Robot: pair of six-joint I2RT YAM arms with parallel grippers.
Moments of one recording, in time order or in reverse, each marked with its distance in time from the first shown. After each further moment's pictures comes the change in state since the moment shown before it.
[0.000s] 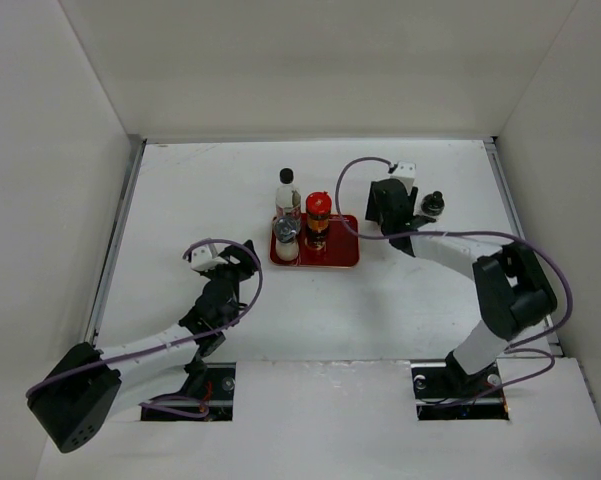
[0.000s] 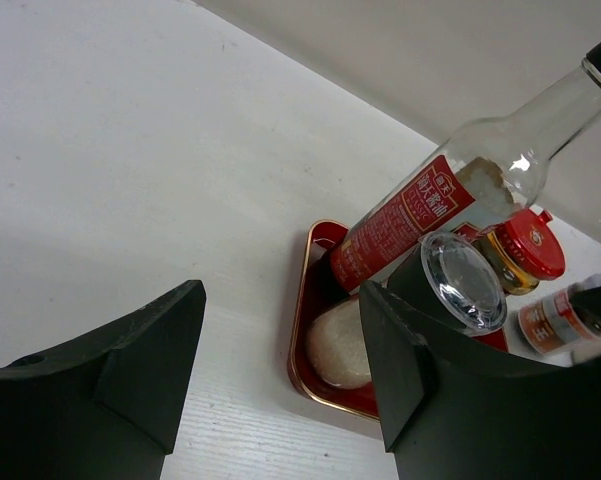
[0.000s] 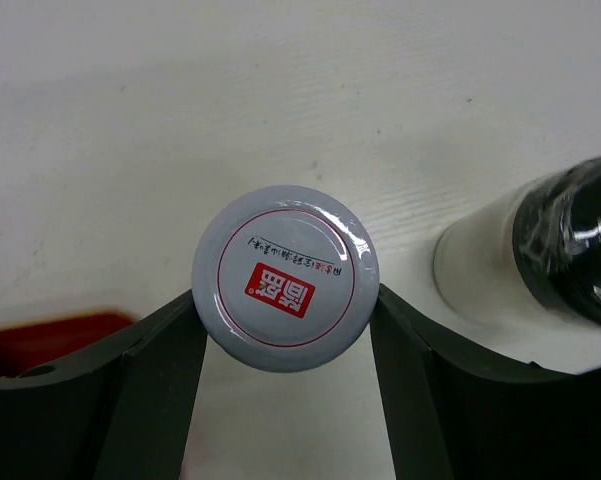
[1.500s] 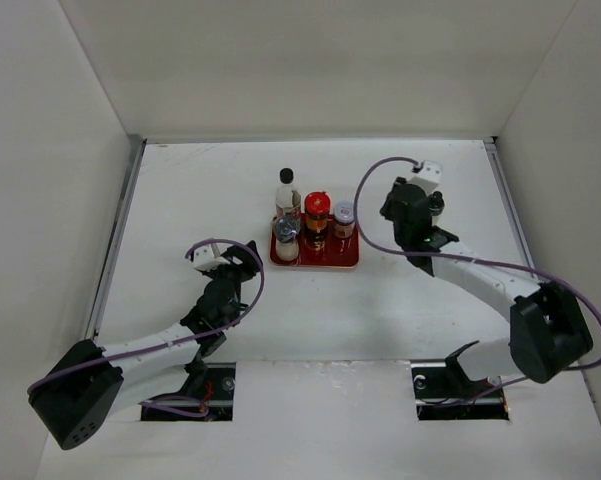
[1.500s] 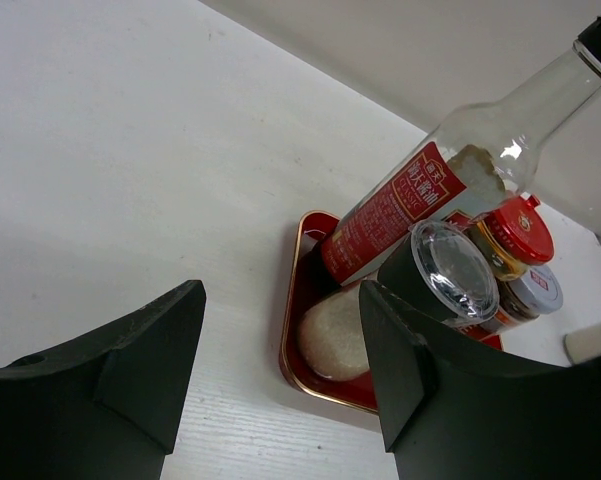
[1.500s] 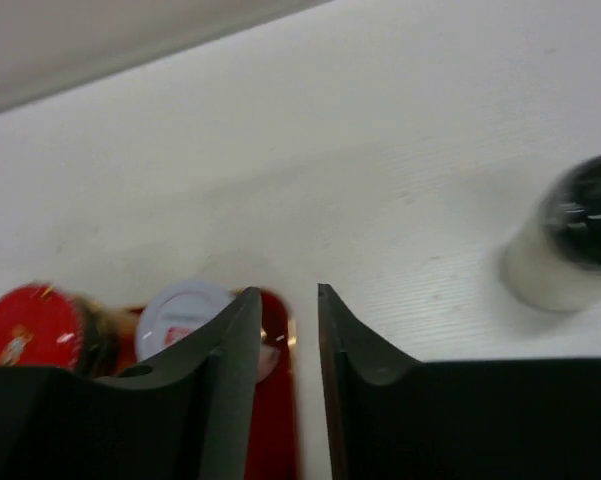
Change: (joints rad) left arm -0.006 0.026 0.000 0.020 0.019 -0.007; right arm 0.109 -0.278 -0.140 0.101 0.009 0.099
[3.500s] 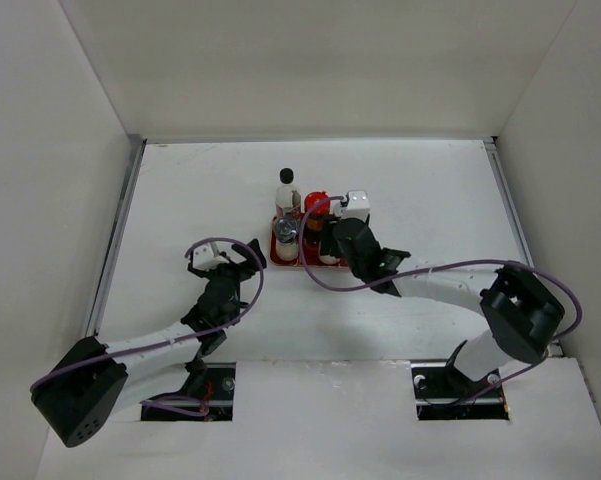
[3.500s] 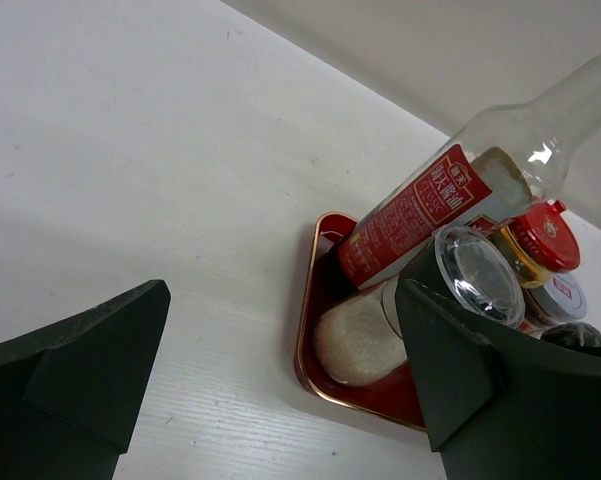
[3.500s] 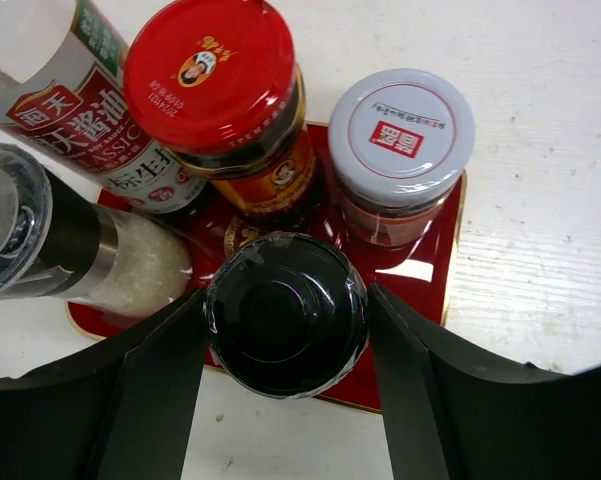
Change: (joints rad) left arm 0.020 0.023 0.000 0.001 -0.004 -0.007; right arm 0.301 0.102 -0.012 -0.019 -0.020 -0.026
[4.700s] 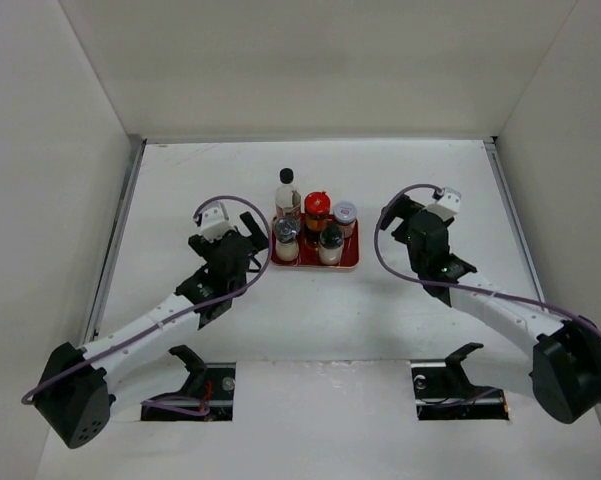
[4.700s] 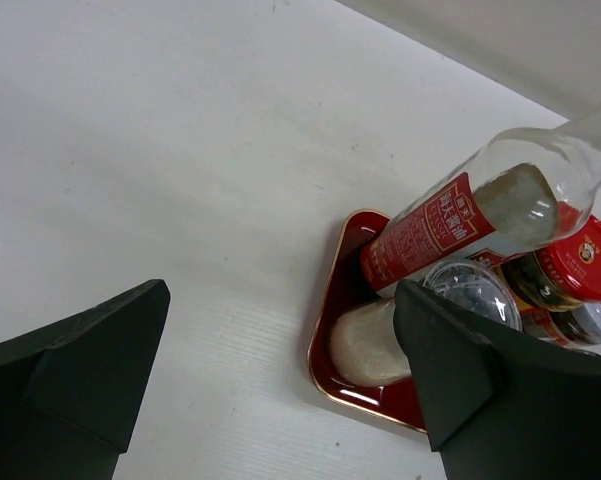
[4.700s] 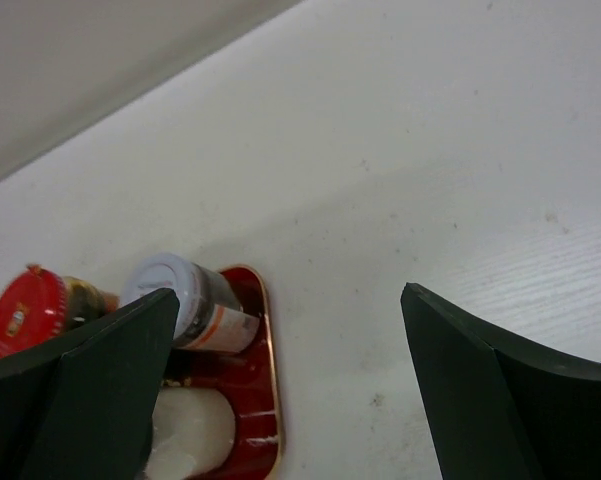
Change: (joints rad) left arm 0.021 0.000 0.399 -0.707 -0.031 -0.076; right arm -0.357 -0.385 -0.244 0.064 -0.001 0.167
